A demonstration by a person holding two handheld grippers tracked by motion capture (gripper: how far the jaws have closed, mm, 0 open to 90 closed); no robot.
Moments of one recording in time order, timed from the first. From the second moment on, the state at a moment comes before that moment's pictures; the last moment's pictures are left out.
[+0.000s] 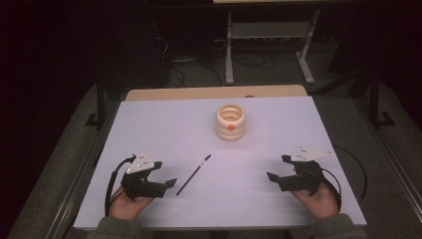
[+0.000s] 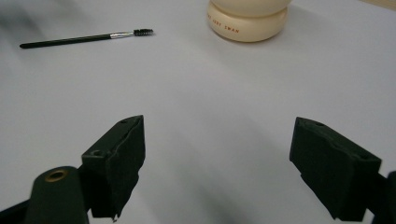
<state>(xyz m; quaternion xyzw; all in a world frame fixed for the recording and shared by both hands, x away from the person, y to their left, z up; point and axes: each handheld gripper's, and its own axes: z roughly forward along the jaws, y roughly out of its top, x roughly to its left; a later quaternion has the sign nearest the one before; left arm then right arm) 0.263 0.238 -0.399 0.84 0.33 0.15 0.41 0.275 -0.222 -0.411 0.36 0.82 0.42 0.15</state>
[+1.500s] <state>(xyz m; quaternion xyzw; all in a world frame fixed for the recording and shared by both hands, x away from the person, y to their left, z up) 0.306 0.174 -0.417 0.88 0.35 0.09 0.32 0.278 -0.218 -0.413 0.37 0.83 0.40 0.14</state>
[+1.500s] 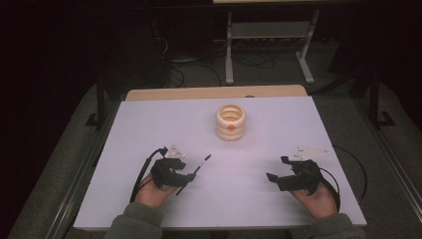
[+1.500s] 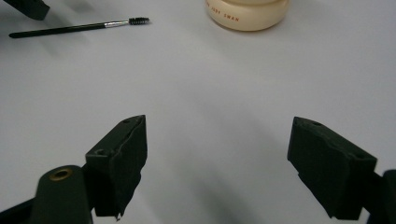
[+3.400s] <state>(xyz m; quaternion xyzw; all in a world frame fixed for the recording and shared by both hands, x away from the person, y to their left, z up) 0.345 0.132 -0.422 0.90 0.37 0.06 0.20 0.280 -0.213 -0.415 0.36 0.84 0.39 0.13</state>
